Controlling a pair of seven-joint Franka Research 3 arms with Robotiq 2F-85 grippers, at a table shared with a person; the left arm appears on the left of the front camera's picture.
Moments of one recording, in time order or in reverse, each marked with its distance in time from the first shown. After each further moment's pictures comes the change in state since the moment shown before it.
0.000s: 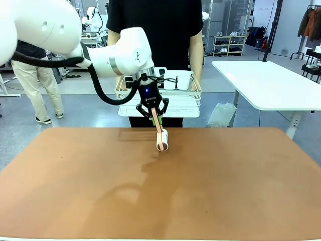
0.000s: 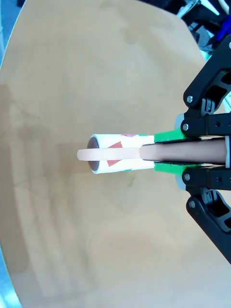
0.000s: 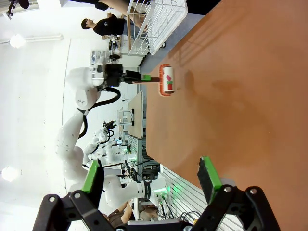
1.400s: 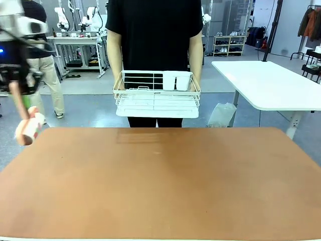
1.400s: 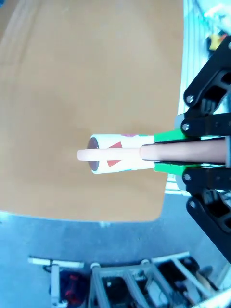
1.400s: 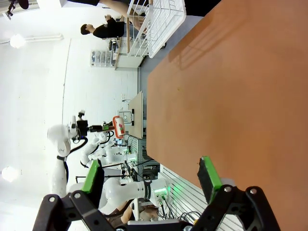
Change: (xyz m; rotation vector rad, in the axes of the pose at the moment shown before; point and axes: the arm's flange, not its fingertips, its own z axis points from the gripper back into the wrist) left arm -0.254 0.255 0.215 0.349 -0.138 0.190; right arm 0.000 0.000 0.001 0.000 -0.002 0.000
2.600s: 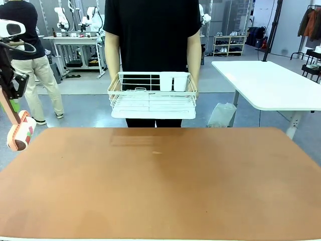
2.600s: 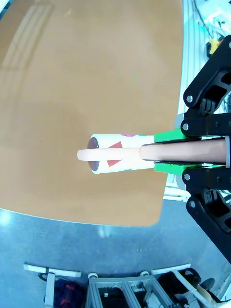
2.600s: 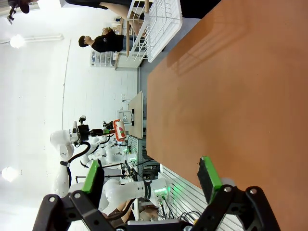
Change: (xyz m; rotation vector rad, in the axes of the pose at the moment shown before) left arm -0.015 0.024 -0.005 -0.055 -0.016 0.035; right arm 0.000 0.000 0.000 0.000 0.001 0.000
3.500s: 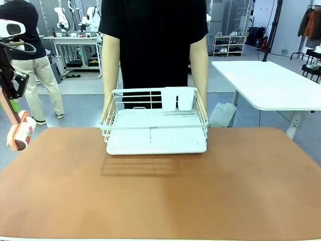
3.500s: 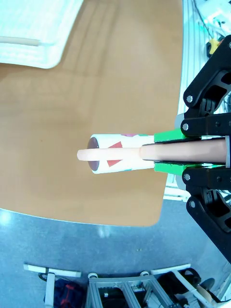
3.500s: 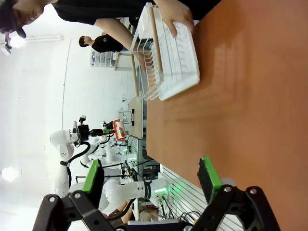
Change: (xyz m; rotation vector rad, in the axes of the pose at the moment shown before) left arm 0.000 0.000 0.000 0.000 0.000 0.000; right arm 0.000 0.000 0.000 0.000 0.000 0.000
